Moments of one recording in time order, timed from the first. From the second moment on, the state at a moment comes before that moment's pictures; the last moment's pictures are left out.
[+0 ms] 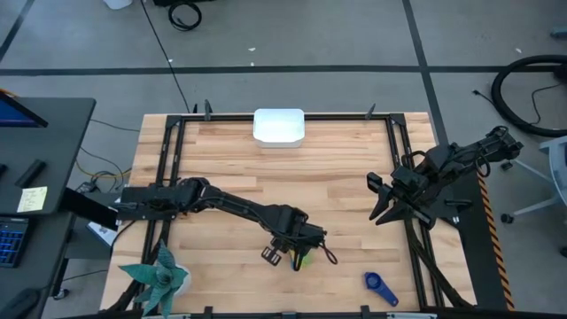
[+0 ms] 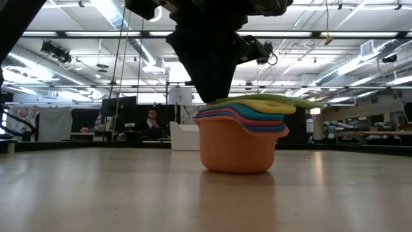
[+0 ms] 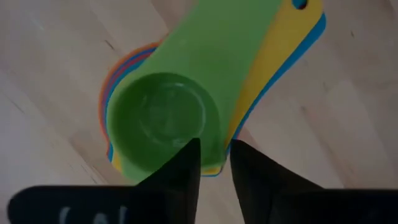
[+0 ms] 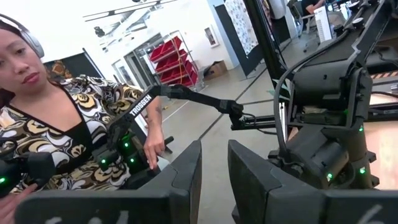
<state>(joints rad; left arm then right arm) -0.30 2.33 2.15 -1.25 0.00 0.33 0.40 0.72 0.82 -0.07 -0.28 0.43</state>
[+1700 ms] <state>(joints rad) -0.48 2.25 2.15 -1.53 -0.07 -0.80 0.56 1.27 0.82 -0.72 -0.48 0.82</state>
